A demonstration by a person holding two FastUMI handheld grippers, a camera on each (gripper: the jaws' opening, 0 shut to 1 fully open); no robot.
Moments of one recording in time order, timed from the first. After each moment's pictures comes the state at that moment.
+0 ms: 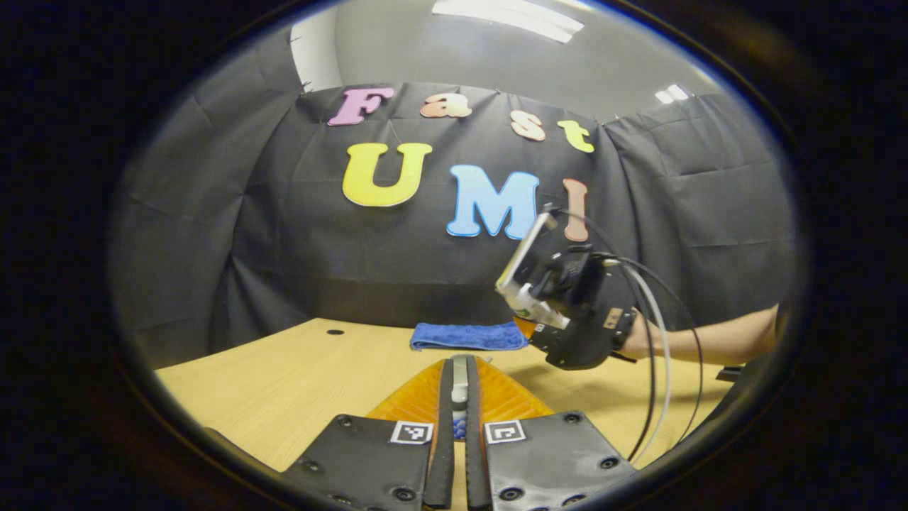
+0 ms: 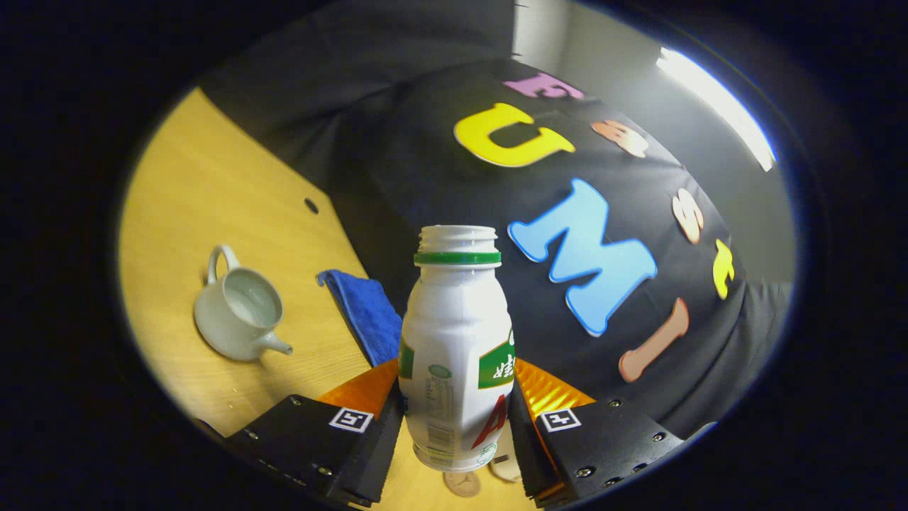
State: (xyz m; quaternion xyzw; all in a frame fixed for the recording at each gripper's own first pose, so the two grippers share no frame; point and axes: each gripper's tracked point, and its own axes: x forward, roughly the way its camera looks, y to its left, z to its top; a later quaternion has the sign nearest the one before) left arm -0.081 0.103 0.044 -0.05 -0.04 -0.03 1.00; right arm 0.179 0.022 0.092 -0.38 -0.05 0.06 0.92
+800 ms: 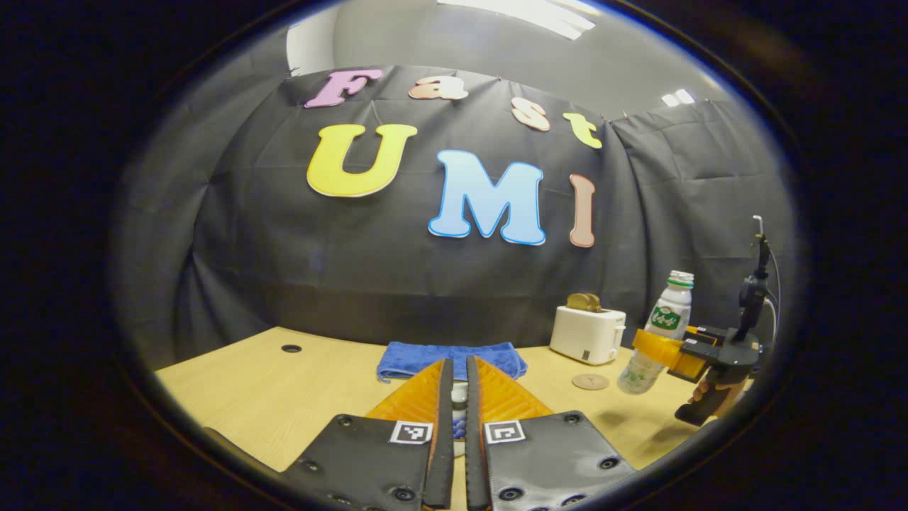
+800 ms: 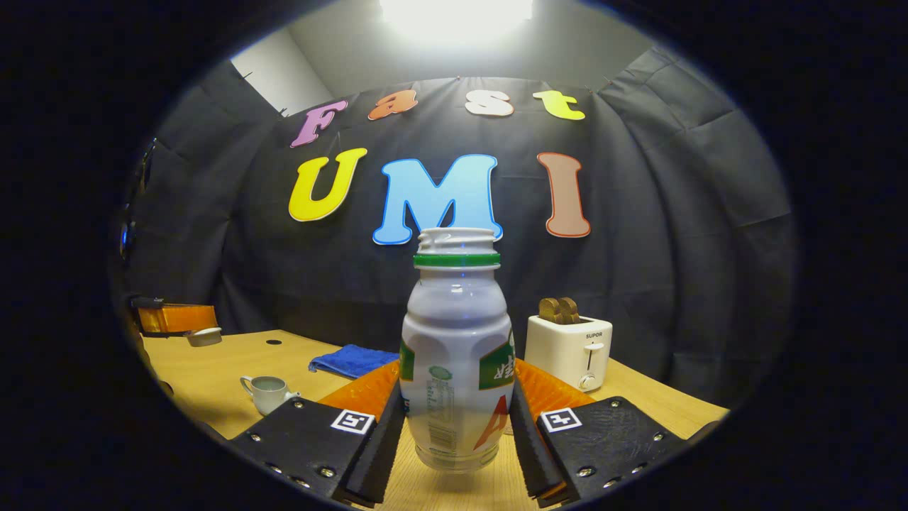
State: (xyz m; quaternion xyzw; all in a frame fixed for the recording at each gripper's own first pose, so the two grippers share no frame) left arm 0.084 0.069 0.068 -0.05 -0.02 -0.06 1.00; right arm 0.099 -0.086 0.078 0.00 -0.07 0.01 1.00
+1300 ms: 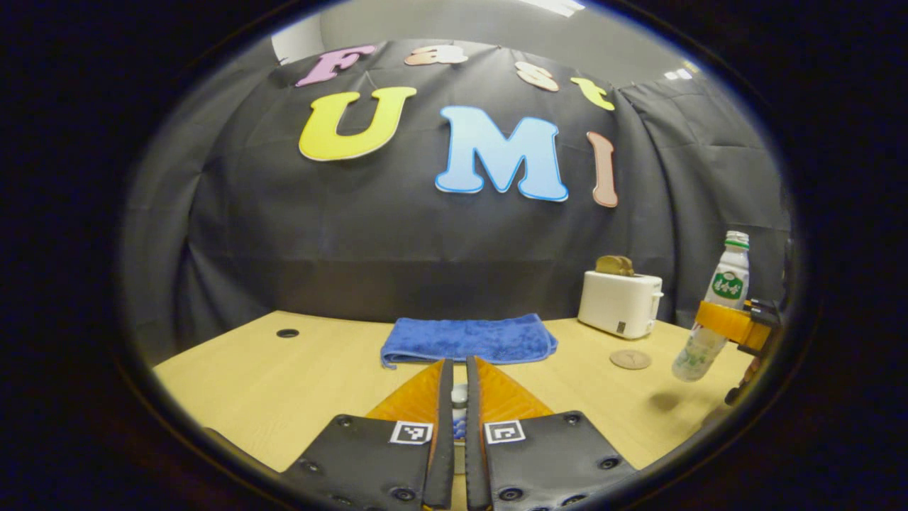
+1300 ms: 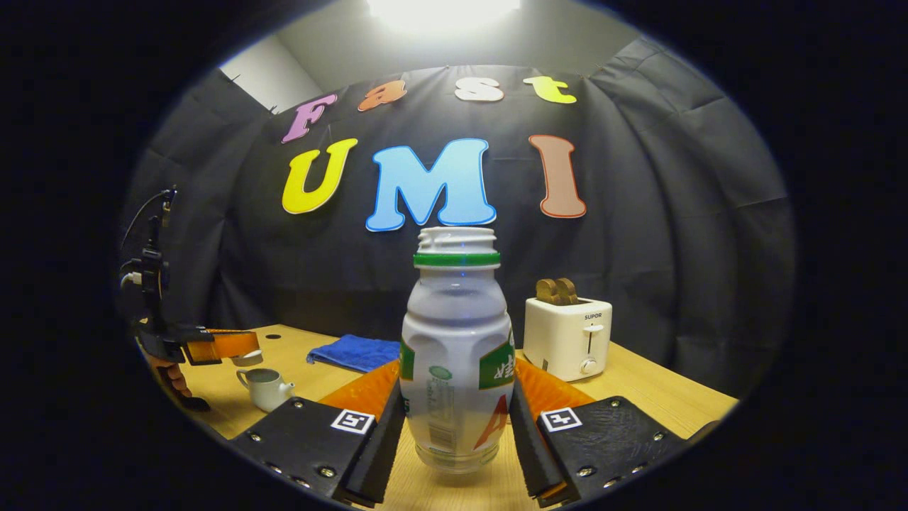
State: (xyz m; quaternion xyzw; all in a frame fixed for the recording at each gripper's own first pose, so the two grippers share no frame) left arm 0.160 0.075 0.006 -0.04 0.04 -0.04 1.00; right arm 0.101 -0.093 0.063 0.00 -0.05 0.00 1.00
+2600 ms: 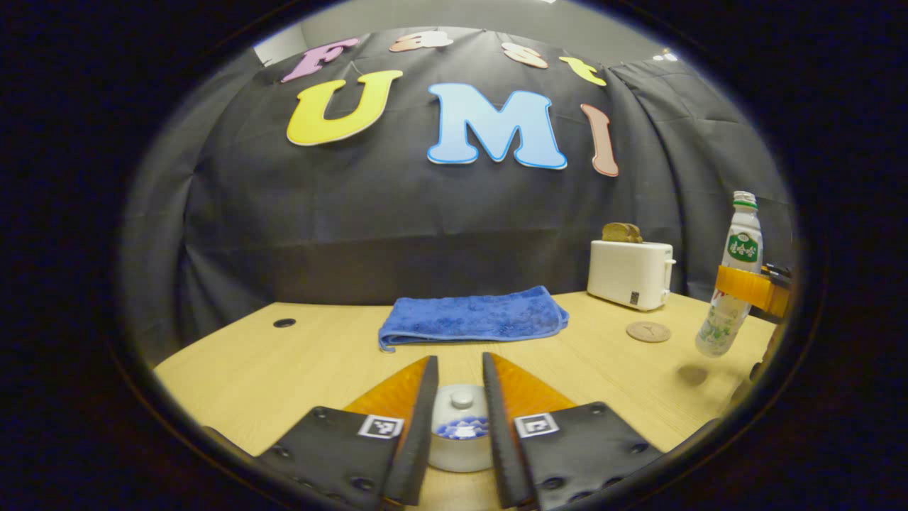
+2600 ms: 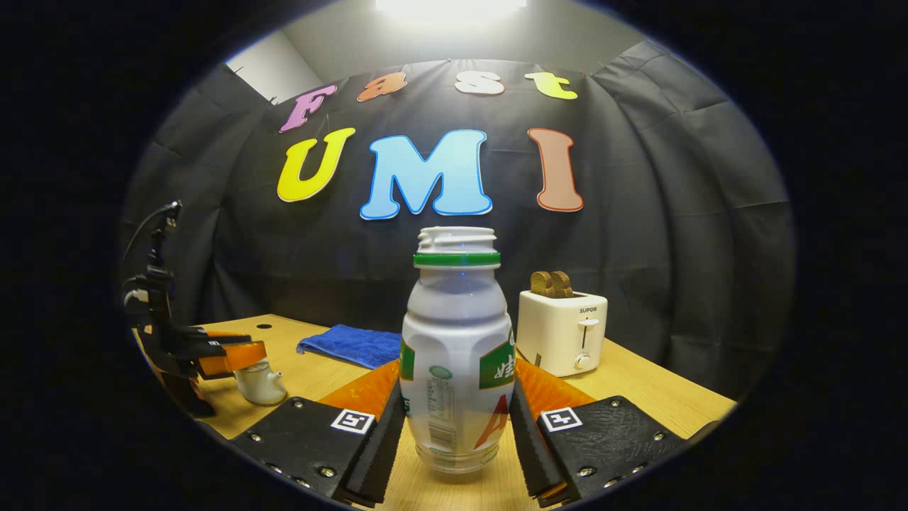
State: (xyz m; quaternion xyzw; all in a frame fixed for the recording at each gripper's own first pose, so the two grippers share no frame) left arm 0.160 0.072 -0.003 0.00 0.04 -0.02 1.00; right arm 0.109 -0.104 0.051 -0.01 -0.04 -0.02 1.00
